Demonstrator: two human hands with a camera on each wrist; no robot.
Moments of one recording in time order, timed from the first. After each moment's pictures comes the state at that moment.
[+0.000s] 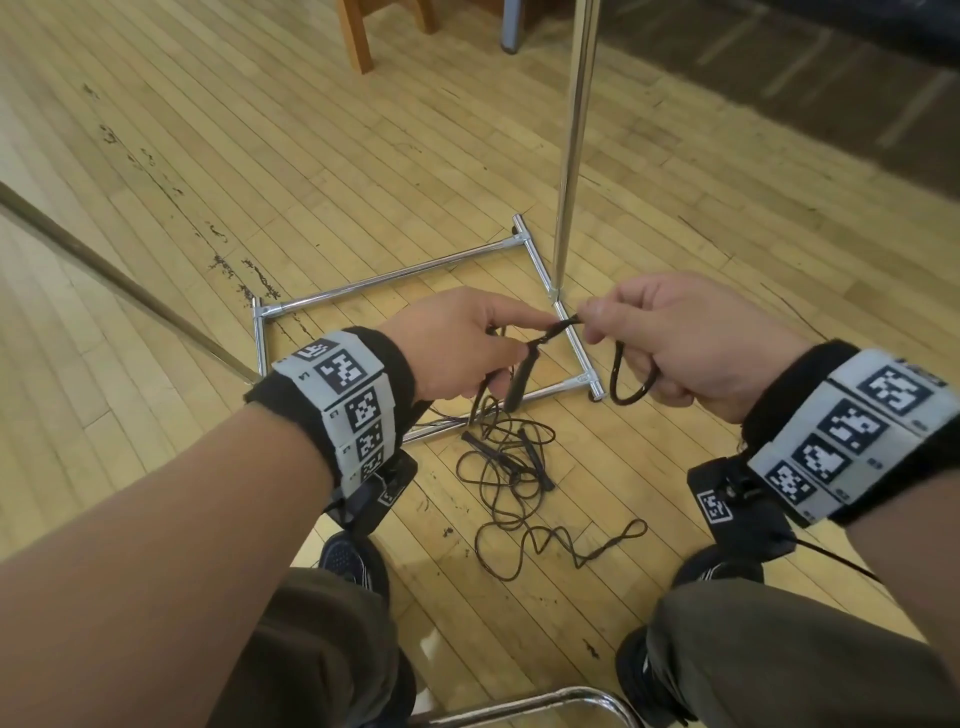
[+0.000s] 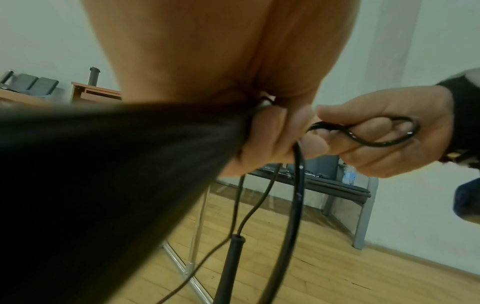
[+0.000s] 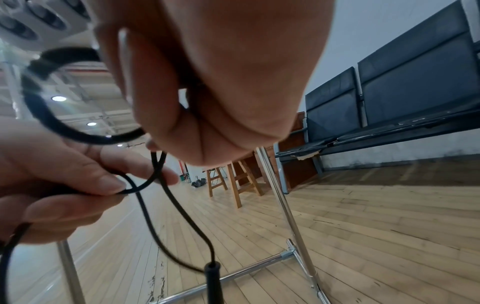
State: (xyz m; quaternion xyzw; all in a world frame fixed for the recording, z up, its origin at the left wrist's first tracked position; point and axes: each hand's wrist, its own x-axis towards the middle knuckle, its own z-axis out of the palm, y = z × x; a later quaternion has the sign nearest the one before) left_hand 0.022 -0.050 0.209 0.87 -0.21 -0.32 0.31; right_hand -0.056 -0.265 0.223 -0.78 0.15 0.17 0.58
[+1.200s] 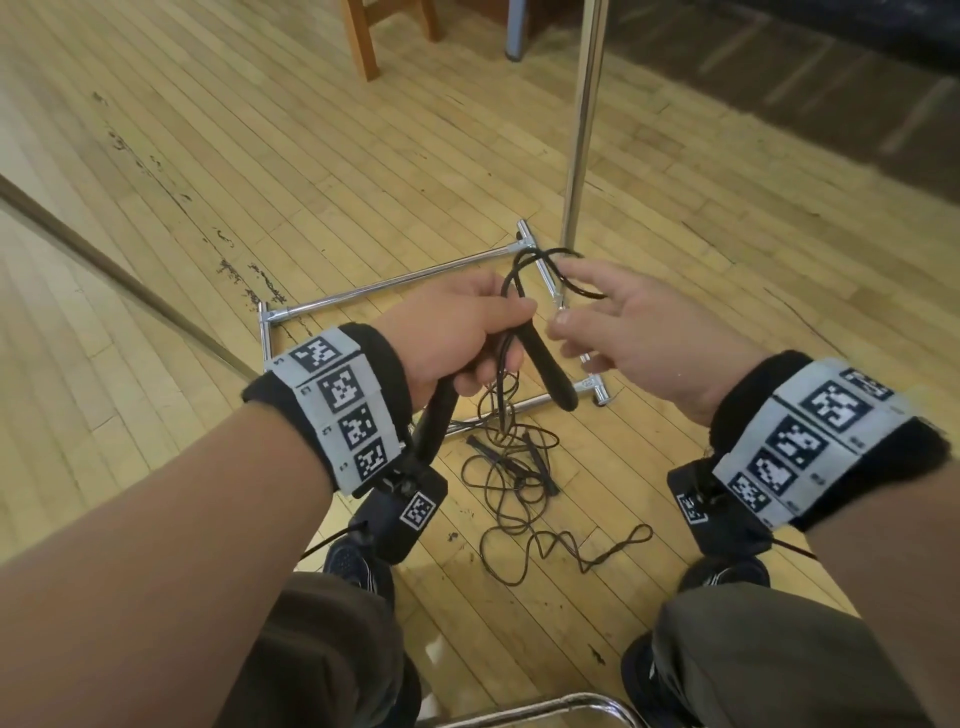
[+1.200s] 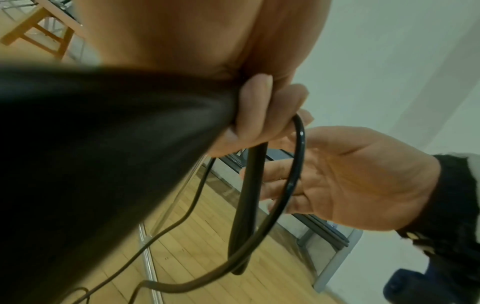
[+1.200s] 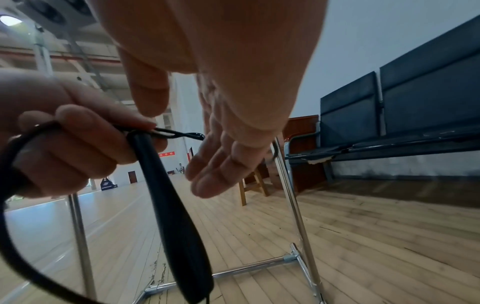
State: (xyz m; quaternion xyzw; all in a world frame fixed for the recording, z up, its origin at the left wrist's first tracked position) left_hand 0.024 -0.044 0.206 0.72 -0.07 -0.37 0.58; right_hand -0.044 -0.238 0.213 -0.83 0.11 0.13 0.53
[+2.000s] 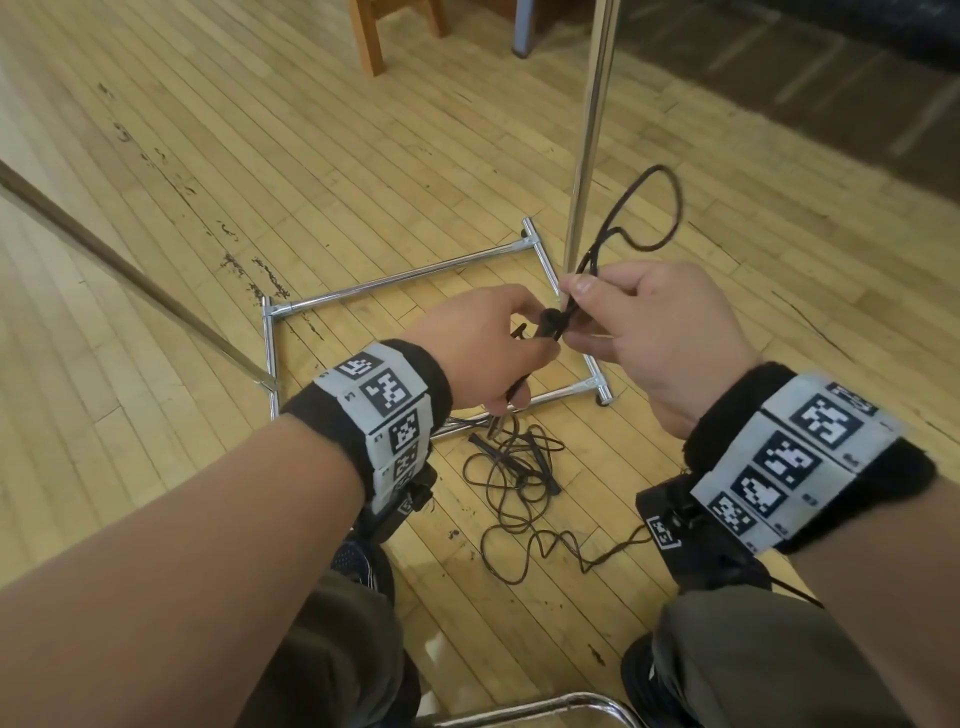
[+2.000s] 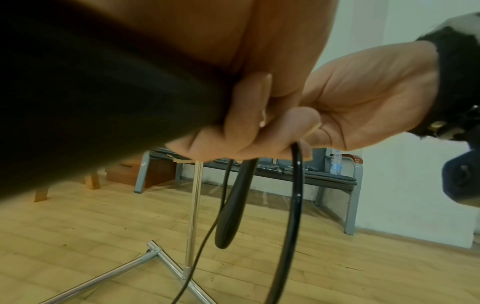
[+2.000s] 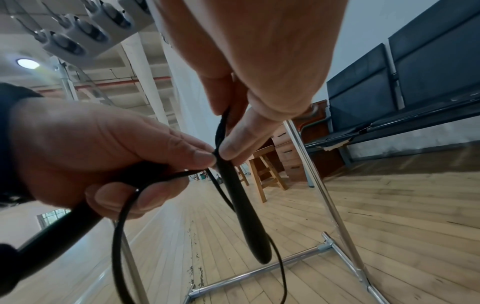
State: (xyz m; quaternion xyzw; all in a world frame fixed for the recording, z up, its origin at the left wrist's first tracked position) left_hand 0.011 -0.060 0.209 0.90 -0.18 -0.28 0.29; right_hand -0.048 -0.219 0.211 -0.77 0.18 -0.03 0.62
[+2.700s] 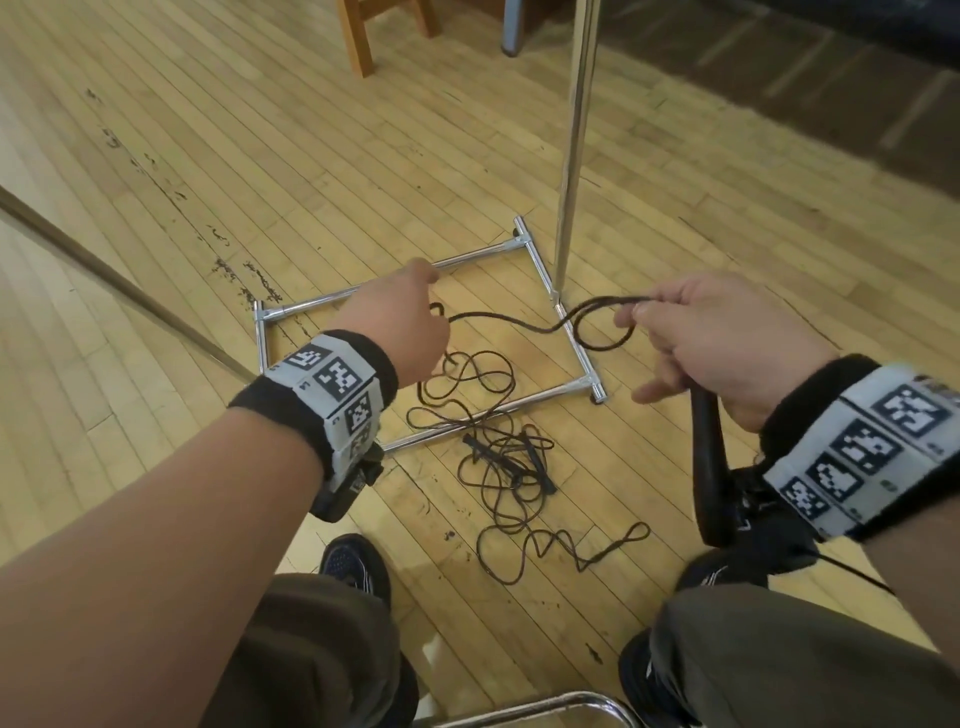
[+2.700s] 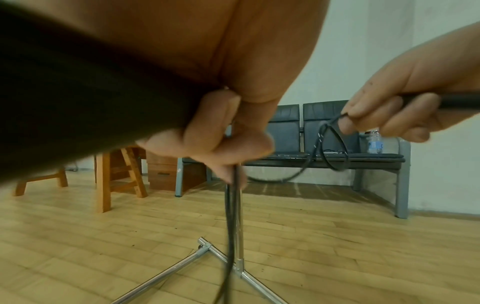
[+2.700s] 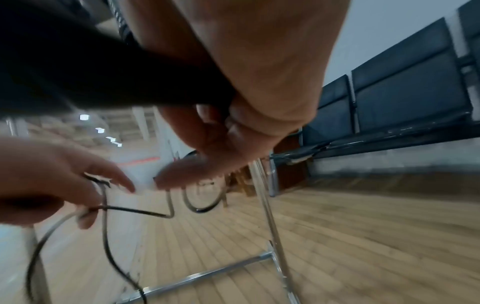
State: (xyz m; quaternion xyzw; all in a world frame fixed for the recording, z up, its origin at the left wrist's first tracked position) left_hand 0.044 -0.030 0.192 0.97 -0.07 -0.16 0.17; right_hand -0.061 -0.268 0.223 -0.79 0.24 0.11 0.56
